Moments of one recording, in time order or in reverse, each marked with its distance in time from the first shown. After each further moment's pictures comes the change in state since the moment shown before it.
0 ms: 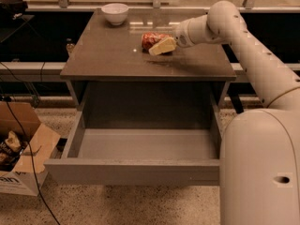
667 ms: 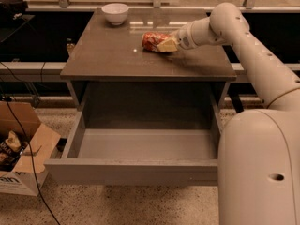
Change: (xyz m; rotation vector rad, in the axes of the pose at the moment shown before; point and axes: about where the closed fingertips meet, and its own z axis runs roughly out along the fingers) arm 0.017 -0.010 -0.003 0.008 0.035 0.034
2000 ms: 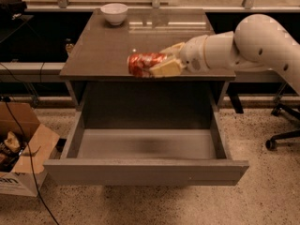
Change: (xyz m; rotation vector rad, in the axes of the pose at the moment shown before) arm -0.016 0.173 -0.117 -0.178 -0.108 -0.084
